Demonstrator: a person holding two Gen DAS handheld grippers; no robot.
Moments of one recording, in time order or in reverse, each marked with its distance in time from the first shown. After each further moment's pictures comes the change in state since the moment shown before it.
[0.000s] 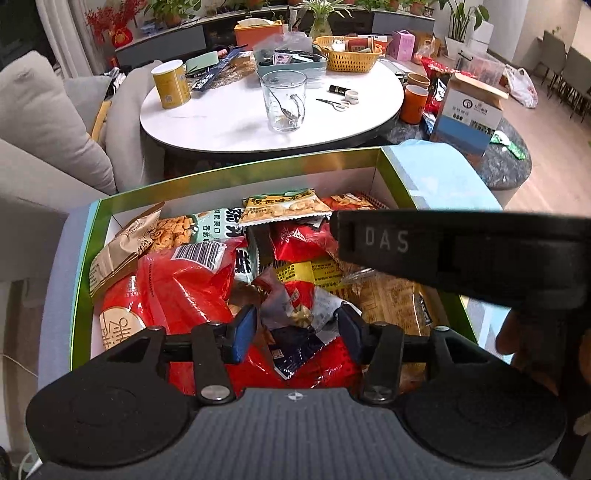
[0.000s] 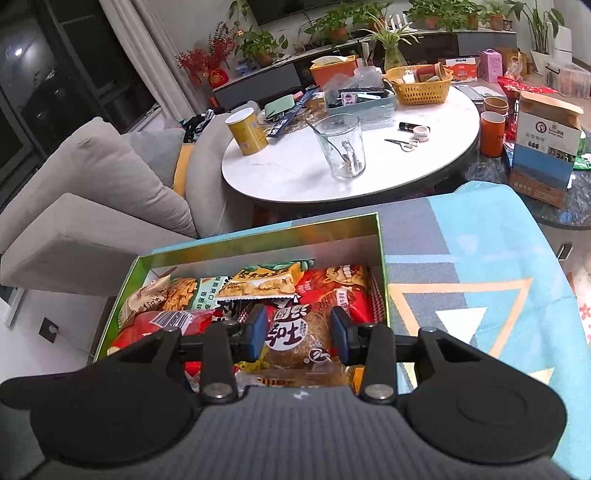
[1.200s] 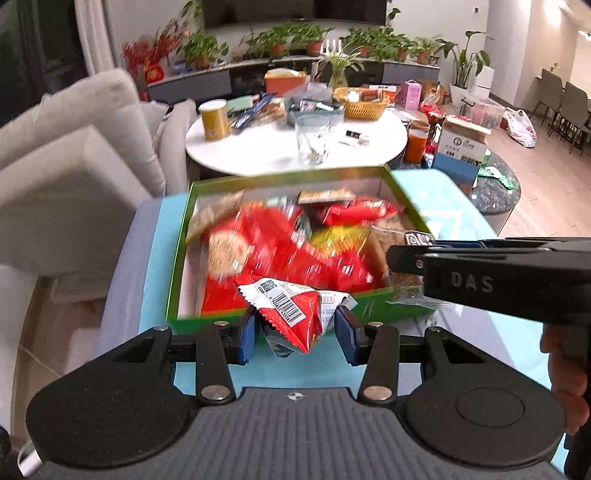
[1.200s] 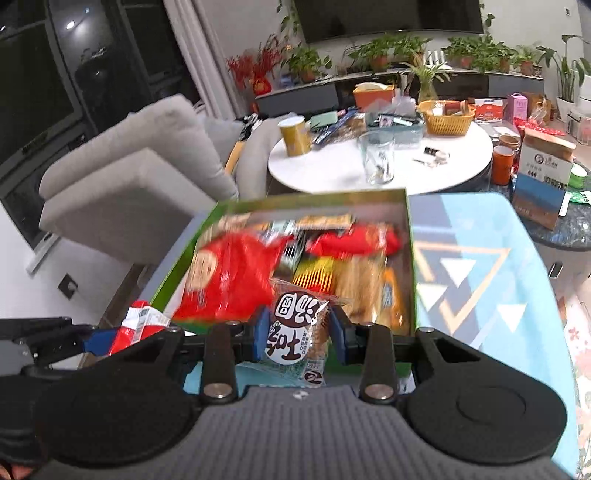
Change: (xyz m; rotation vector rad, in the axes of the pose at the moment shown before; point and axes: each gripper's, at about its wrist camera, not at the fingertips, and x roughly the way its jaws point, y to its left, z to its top) left arm -0.107 0.028 -0.085 -0.036 -0.185 0.026; right arm -0.079 0.039 -0.060 -0.134 -0.072 0.036
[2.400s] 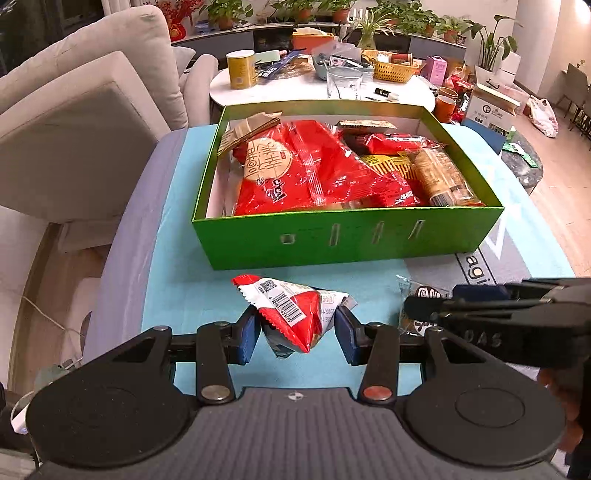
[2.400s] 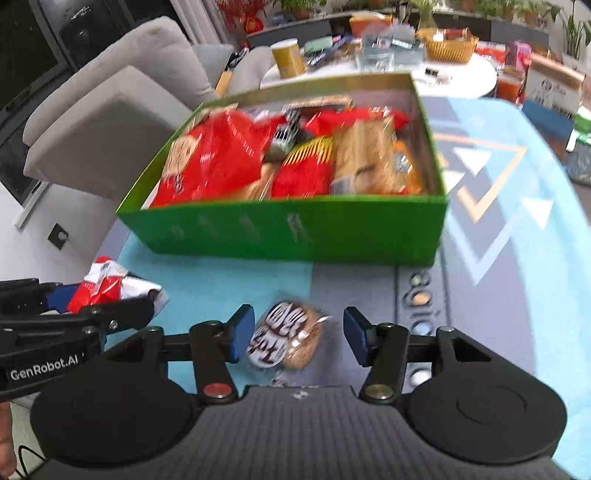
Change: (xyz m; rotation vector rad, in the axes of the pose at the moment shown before) left arm 0.019 0.030 -0.062 -0.075 0.114 0.040; right arm 0.040 0.005 -0.074 0.009 0.234 -0.002
